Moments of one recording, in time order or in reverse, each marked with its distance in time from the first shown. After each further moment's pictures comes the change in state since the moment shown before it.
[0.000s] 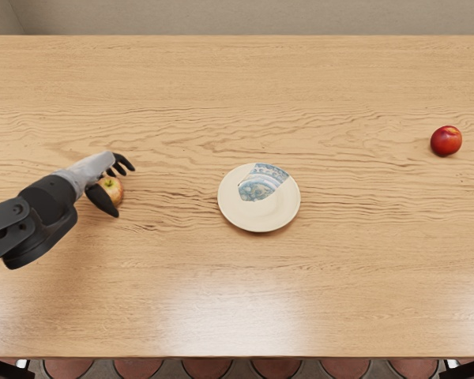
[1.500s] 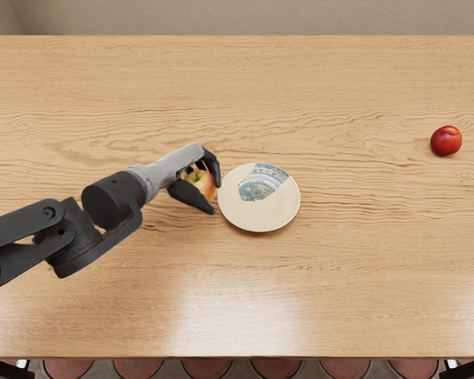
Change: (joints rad) left arm -0.041 -0.154 -0.048 -0.240 -0.116 0.031 0.001; right arm 0.034 0.000 0.000 0.003 0.000 0.001 -0.001
